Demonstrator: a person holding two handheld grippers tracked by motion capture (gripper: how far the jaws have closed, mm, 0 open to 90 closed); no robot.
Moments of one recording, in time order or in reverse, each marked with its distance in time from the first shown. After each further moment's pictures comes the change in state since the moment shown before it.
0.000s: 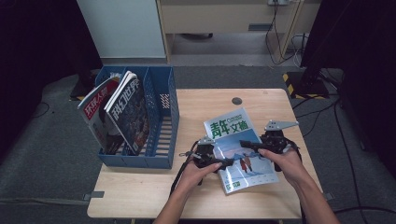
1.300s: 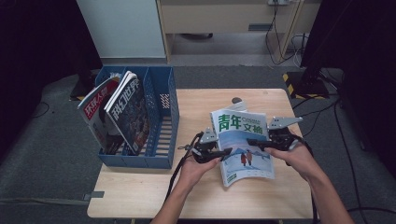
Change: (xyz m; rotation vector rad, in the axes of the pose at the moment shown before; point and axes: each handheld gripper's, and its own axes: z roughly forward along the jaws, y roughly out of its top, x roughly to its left) left arm -0.030 0.036 -0.031 -0.046 0.083 0.308; right arm -0.001 0.017 -0.020 0.114 -0.097 -0.182
